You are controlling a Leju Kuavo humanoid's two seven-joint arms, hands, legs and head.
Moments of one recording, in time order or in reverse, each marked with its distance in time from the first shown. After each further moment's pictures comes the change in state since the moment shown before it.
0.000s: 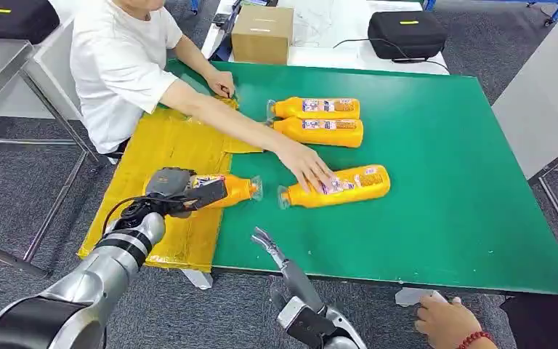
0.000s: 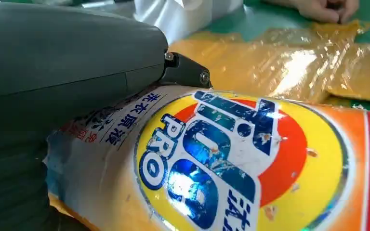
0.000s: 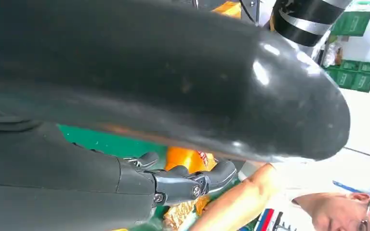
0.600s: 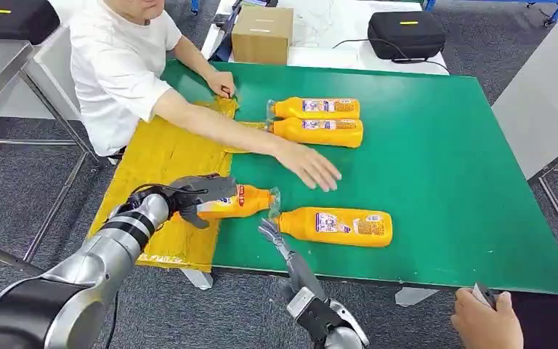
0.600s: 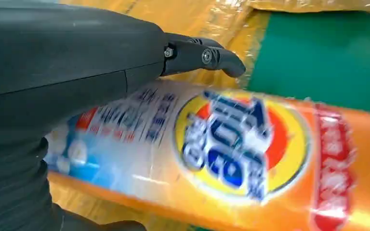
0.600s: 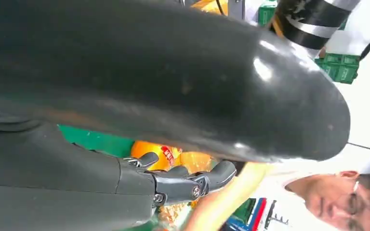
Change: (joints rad) left arm -0.097 -0.024 0.027 0.060 0.124 -0.422 -0.084; right arm -0.048 0.001 -0.012 0.063 -0.066 -0.003 -0.058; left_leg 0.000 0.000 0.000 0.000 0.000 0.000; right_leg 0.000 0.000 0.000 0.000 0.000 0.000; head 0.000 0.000
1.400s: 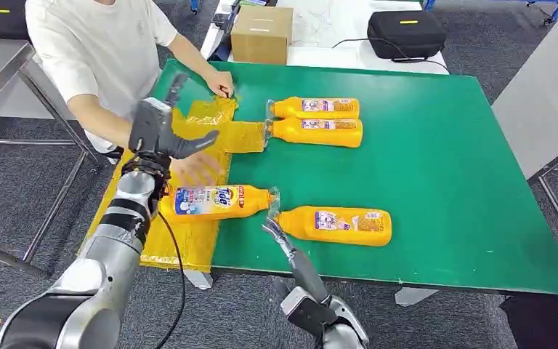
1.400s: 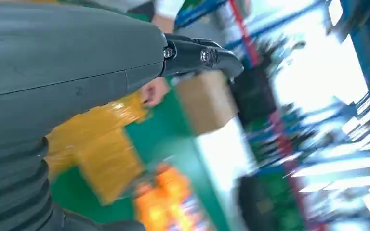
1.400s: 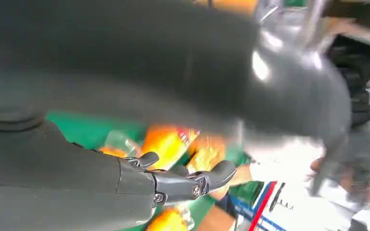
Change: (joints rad) left arm 0.092 -0.098 0.206 -0.410 0.711 0.303 -0.320; right arm -0.027 0.003 -0.018 0.071 0.123 -0.114 -0.007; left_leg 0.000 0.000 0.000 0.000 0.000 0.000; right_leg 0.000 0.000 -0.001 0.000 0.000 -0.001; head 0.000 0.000
